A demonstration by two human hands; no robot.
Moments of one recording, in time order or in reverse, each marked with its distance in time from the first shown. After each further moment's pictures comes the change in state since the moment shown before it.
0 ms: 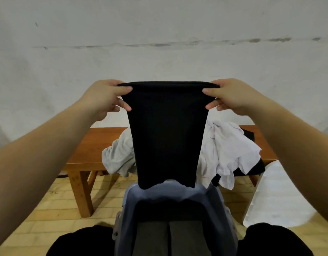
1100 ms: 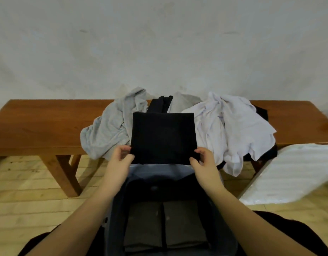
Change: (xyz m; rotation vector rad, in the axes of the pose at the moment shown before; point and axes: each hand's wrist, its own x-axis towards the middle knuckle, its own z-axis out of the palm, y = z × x) left_hand -0.037 -0.275 0.095 0.031 0.130 -0.301; right_hand -0.039 0.265 0.177 0.104 0.268 0.249
